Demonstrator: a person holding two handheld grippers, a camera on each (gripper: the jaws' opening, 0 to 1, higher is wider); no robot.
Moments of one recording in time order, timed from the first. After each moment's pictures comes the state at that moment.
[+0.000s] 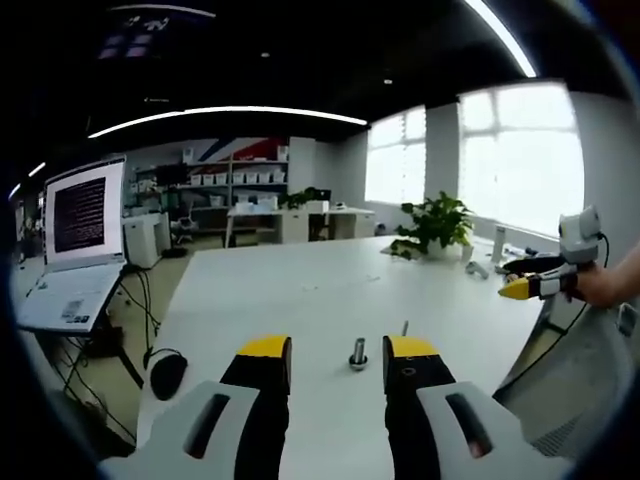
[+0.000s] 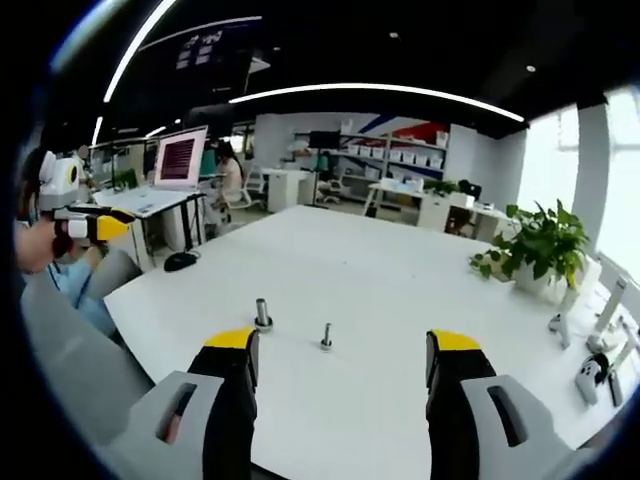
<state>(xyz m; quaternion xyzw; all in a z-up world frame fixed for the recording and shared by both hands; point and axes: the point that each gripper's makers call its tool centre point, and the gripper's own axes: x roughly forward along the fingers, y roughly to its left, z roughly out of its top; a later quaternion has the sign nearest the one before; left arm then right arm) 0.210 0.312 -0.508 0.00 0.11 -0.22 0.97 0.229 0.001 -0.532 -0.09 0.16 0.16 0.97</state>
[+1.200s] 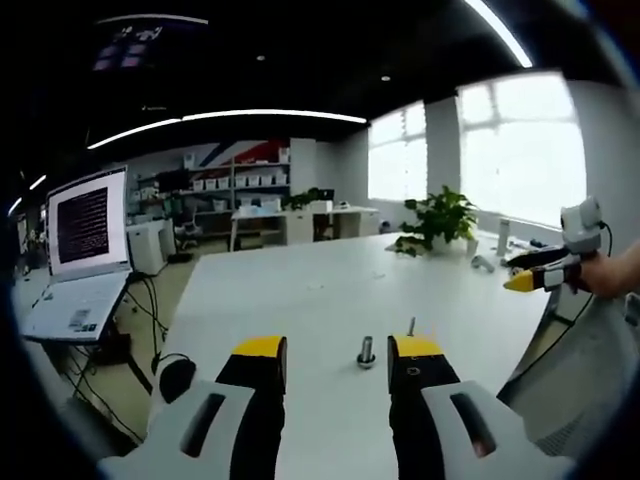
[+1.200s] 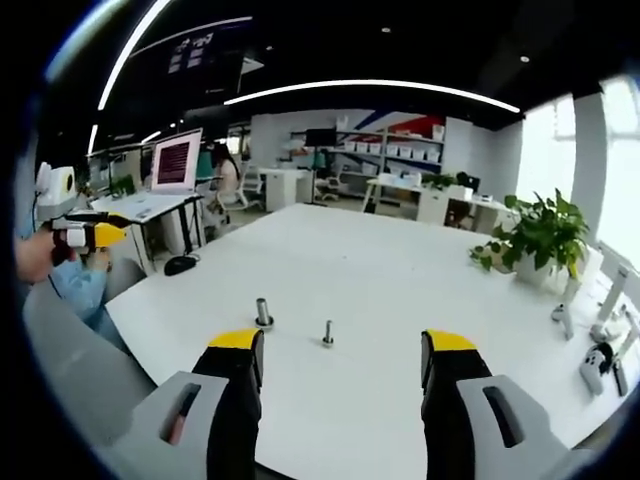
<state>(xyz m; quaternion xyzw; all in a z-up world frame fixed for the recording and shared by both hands) 0.210 0.315 -0.508 0.01 0.11 -0.21 0.97 0.229 -0.002 -0.538 -0.07 0.18 0.16 0.97</state>
